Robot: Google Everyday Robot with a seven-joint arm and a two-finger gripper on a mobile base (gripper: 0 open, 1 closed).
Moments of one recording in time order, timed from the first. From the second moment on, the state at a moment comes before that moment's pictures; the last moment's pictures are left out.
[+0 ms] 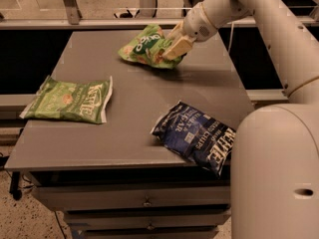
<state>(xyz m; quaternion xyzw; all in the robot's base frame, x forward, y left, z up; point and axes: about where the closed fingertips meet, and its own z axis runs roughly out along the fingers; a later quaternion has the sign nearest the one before) 0.720 -0.049 0.892 -0.65 0.64 0.20 0.34</state>
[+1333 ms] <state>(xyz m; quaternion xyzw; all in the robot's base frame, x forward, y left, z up) 0.627 -0.189 0.868 -0.66 0.66 0.20 0.30</state>
